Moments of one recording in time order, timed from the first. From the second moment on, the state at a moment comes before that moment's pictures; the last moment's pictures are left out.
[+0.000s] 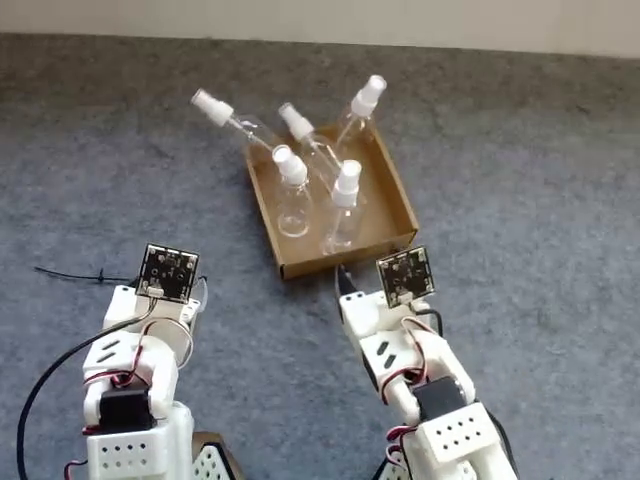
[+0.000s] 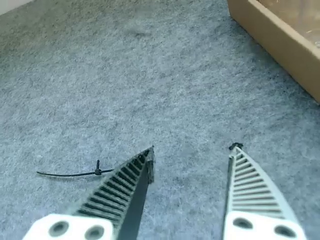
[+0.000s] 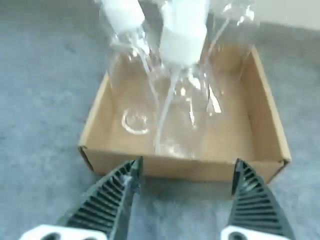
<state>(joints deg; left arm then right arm) -12.9 -103.8 92.1 56.2 -15.8 -24.4 -82.1 95.8 19.0 1.6</state>
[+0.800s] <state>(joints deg) -12.9 -103.8 96.0 56.1 -15.8 -20.8 -104.0 95.6 57.5 1.6</state>
